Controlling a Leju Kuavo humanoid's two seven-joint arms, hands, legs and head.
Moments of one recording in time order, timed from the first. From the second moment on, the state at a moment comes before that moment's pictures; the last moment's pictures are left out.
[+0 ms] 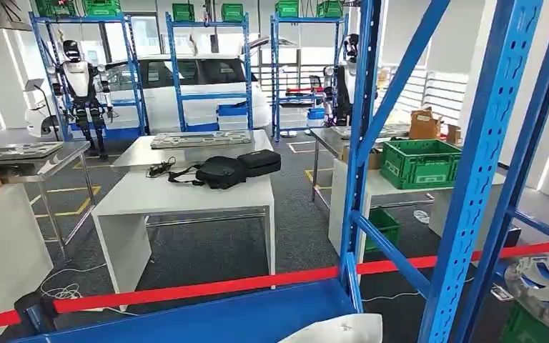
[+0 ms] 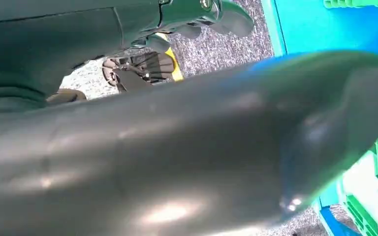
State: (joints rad) left arm -0.16 -0.22 1.15 -0.17 -0.97 -0.39 -0.50; right arm -0.52 0.28 0.16 -0.25 1.12 -0.46 -0.21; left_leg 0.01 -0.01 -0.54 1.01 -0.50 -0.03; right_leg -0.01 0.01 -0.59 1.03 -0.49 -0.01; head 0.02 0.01
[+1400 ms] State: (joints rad) left arm -0.16 -0.22 1.15 -0.17 -0.97 -0.37 -0.48; right arm -0.47 0.29 0.16 -0.25 1.04 -0.46 -0.30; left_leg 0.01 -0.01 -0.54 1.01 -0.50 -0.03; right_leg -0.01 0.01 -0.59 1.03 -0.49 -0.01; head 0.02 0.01
